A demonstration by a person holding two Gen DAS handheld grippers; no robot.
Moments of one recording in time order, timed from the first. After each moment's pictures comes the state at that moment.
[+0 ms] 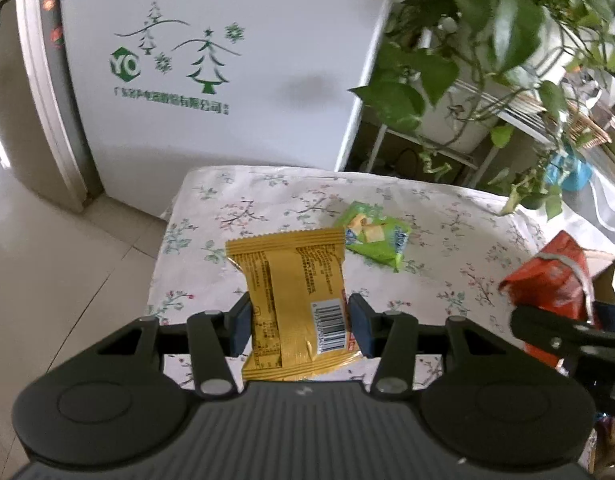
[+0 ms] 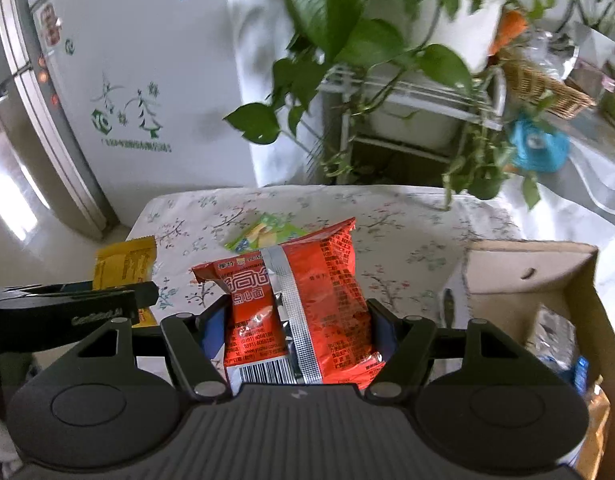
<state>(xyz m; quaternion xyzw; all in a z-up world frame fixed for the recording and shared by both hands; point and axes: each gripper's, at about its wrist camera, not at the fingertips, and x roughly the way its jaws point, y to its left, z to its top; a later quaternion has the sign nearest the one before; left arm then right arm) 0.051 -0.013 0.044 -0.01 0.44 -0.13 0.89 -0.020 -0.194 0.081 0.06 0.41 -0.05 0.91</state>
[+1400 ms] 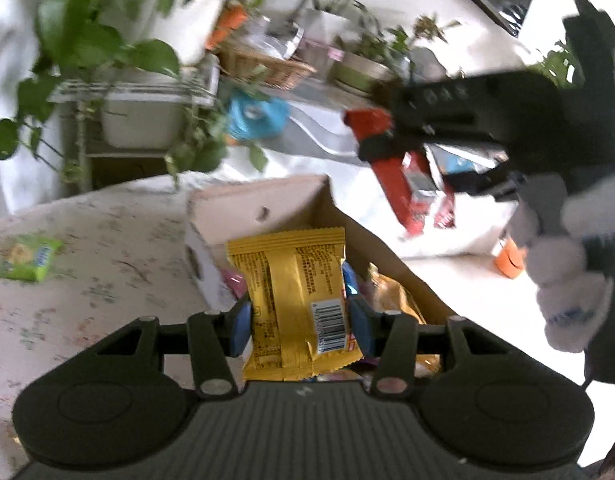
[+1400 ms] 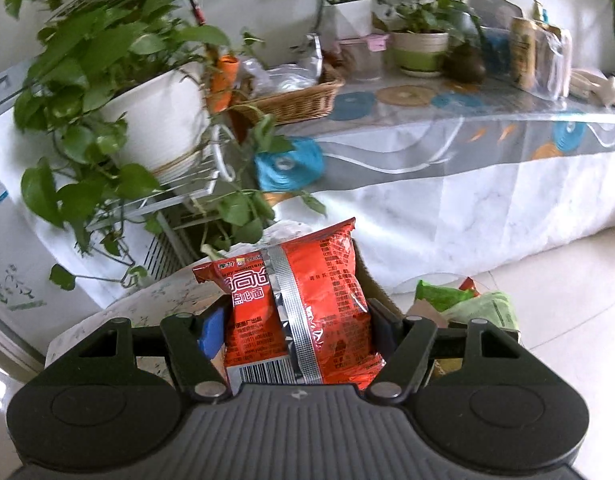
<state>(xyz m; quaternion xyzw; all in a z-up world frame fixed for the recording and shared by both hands) -0.076 -0.189 0.062 0.03 0.36 -0.46 0.81 -0.115 -0.376 0.117 0.22 0.32 -0.24 0.89</state>
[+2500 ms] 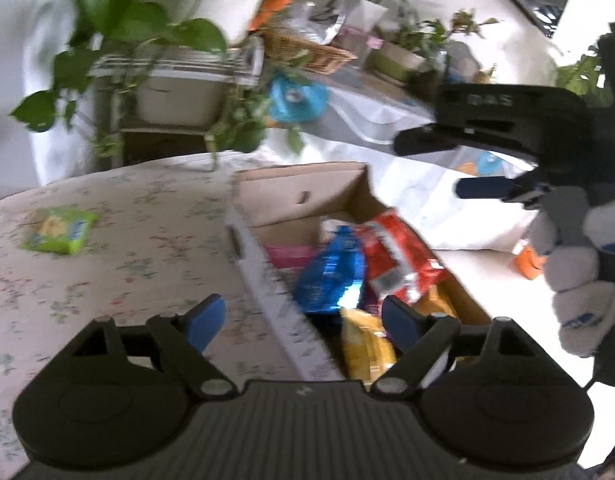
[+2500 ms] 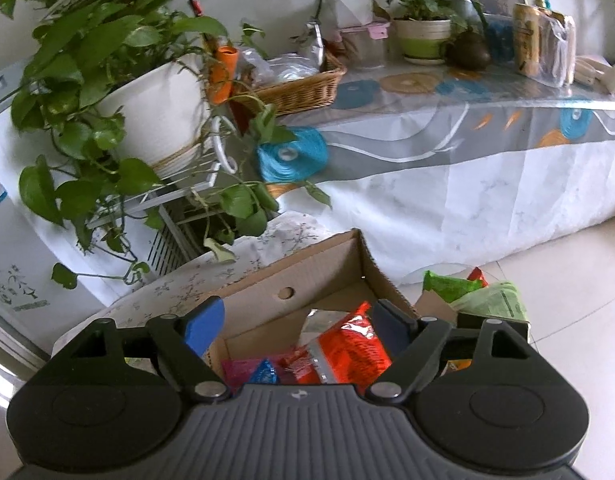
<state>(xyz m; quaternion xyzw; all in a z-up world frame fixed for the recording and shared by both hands) -0.056 -0.165 0.064 0.03 0.40 -0.40 0.83 -0.107 -0.377 0.113 0.23 0.33 -0.23 0.89</state>
